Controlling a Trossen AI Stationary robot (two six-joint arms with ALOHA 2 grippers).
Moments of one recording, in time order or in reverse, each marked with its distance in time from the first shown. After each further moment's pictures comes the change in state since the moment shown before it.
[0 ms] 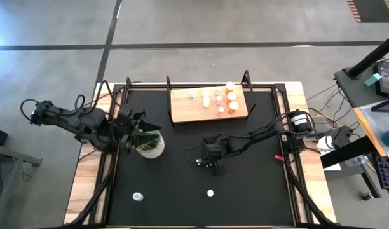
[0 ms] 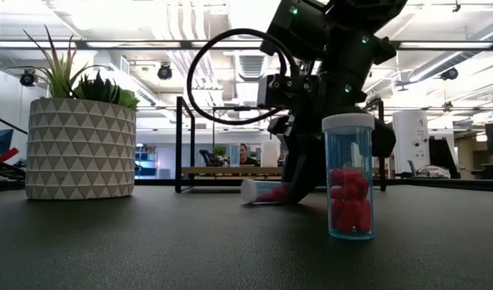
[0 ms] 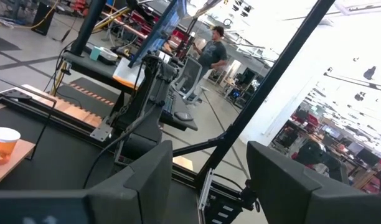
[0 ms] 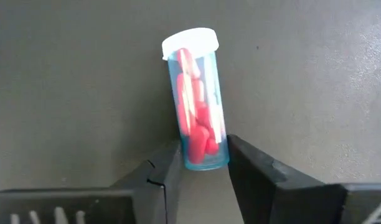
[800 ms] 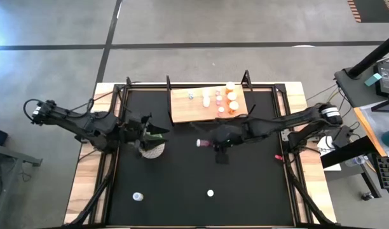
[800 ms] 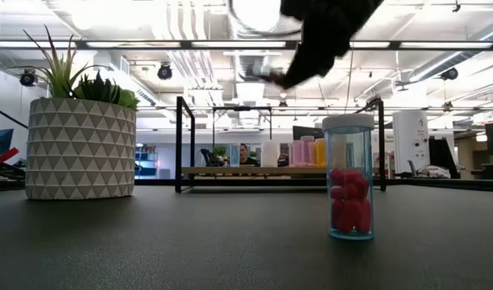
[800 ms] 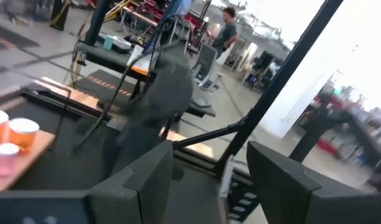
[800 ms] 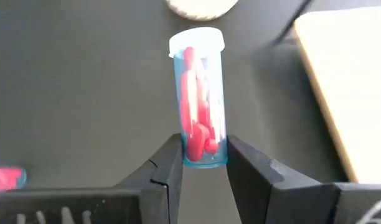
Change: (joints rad) left arm 0.002 0.091 0.003 0.008 -0.027 0.041; right arm -0.050 -0.385 -0.002 -0.100 0.052 0.250
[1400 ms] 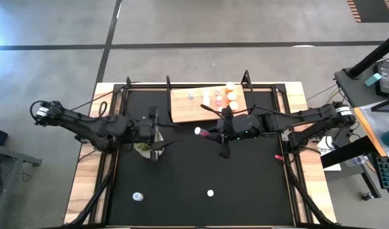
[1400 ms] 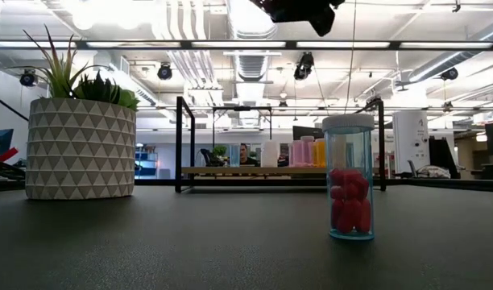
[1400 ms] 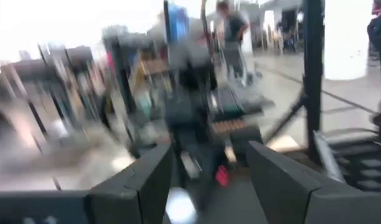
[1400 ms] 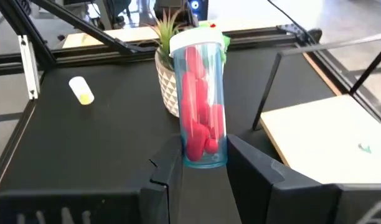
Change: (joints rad) left arm 0.018 0.148 0.010 0.199 -0.066 0.677; right arm -0.001 -0.176 0.001 0.178 0.058 0.054
